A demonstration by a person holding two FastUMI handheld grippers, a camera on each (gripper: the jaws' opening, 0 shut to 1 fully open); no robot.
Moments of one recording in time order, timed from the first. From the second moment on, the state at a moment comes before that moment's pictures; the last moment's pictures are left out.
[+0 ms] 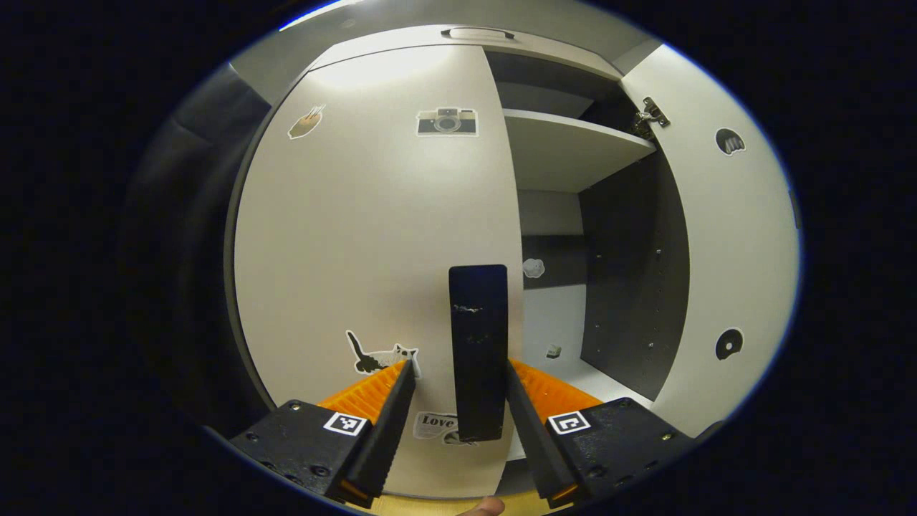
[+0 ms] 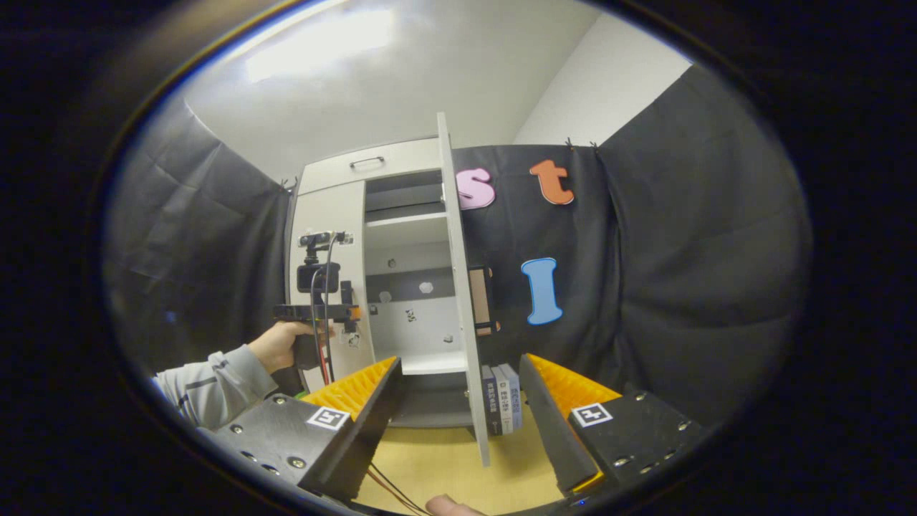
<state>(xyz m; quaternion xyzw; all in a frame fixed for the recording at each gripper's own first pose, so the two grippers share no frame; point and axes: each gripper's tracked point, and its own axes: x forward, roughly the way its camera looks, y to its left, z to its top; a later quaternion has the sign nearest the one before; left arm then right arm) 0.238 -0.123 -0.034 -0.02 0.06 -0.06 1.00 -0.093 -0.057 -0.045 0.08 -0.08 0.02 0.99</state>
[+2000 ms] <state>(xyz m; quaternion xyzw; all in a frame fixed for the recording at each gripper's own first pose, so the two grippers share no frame) 0.154 -0.093 -0.023 -0.03 0.08 -0.11 0.99 -0.104 -0.044 -0.055 0.06 -0.08 0.01 1.00</state>
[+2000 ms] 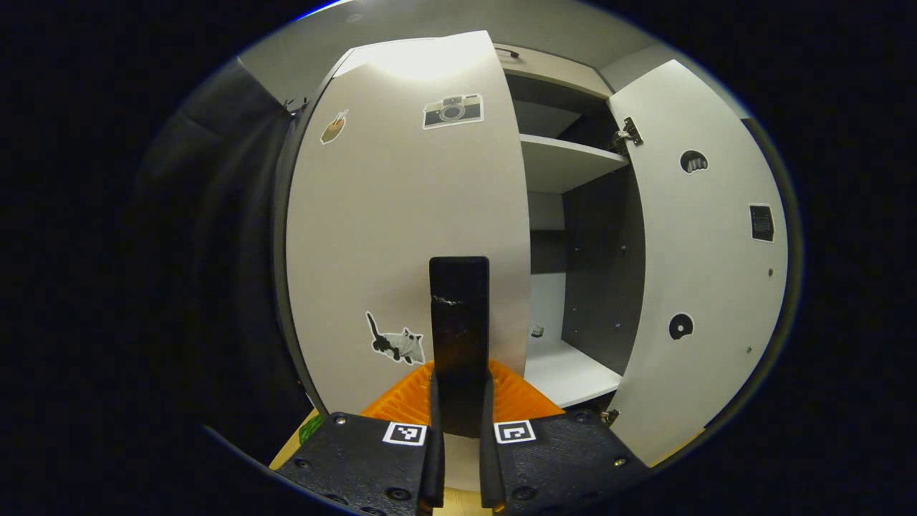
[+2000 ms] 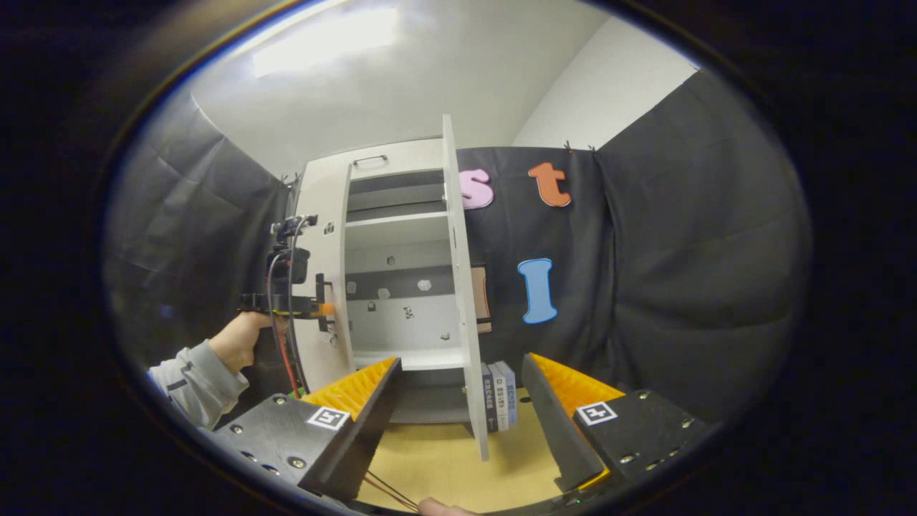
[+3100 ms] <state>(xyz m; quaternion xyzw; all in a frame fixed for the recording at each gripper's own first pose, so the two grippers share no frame) 0.082 0.020 -0.015 -0.03 0.07 -0.12 0.99 -0.095 0.000 -0.054 0.05 -0.07 0.02 1.00</state>
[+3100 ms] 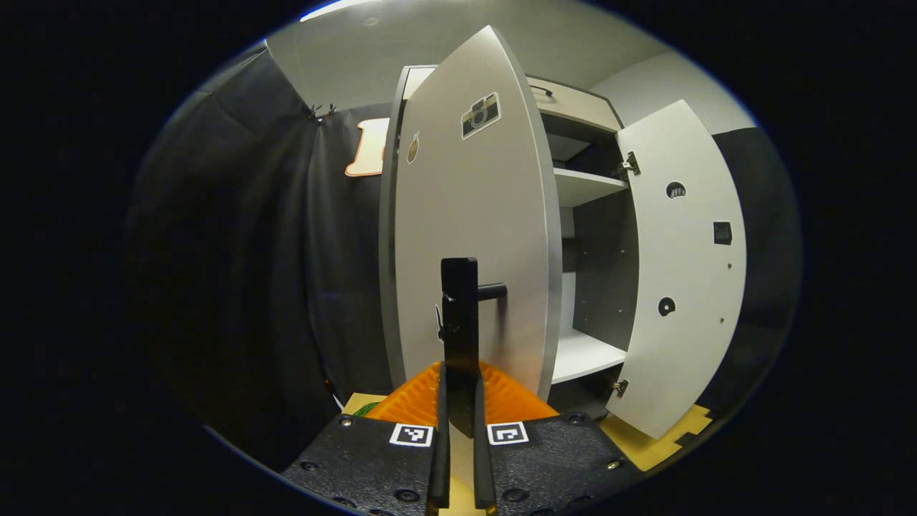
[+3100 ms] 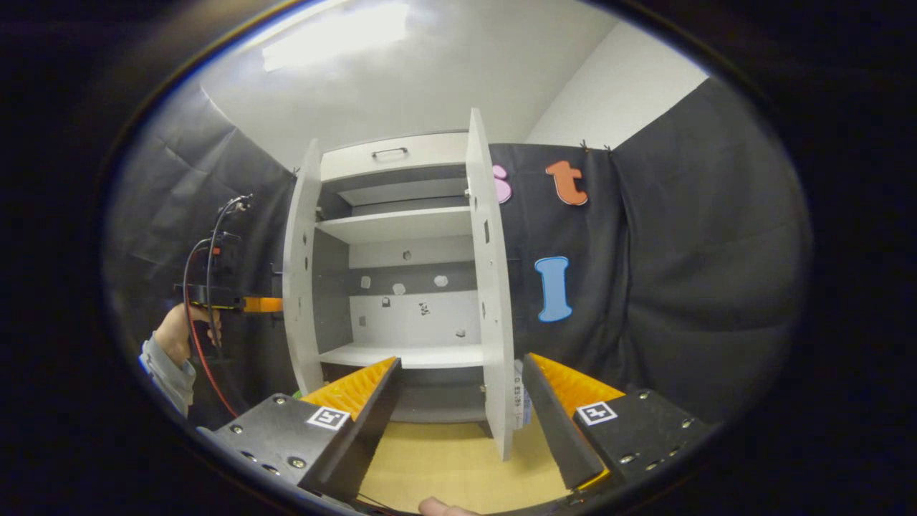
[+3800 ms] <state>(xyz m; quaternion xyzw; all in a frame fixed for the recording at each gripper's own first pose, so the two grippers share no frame) 0.083 0.103 -0.018 -0.01 0.06 -0.04 1.00 -0.091 0.018 -0.060 0.05 -0.06 0.04 1.00</state>
